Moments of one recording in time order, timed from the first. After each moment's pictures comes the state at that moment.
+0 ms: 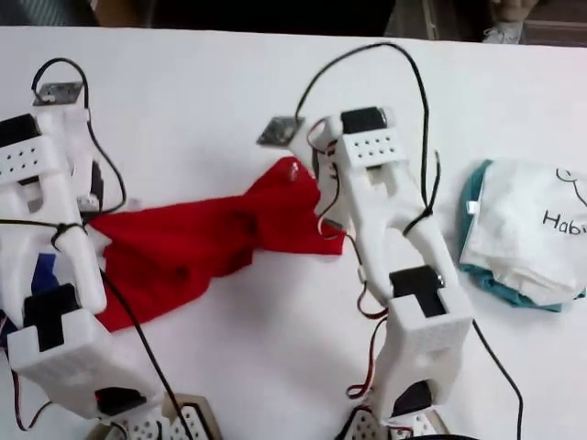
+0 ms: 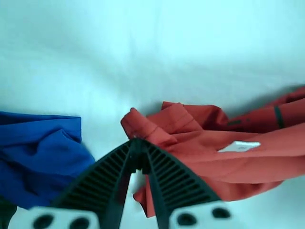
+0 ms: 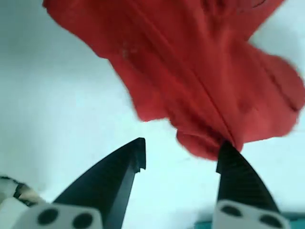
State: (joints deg) left arm -28.9 9.8 -6.4 90.3 -11.1; right arm -16.7 21.2 -10.8 95.0 51.6
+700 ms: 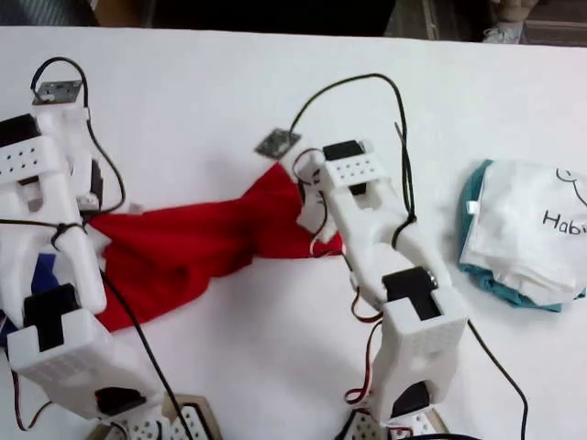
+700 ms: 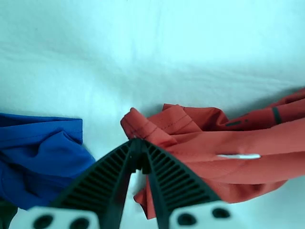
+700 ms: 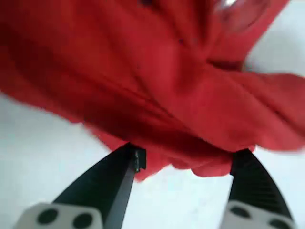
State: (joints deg) left arm -28.9 9.8 -6.4 90.0 -11.1; right arm -19.8 21.1 2.7 70.0 37.1
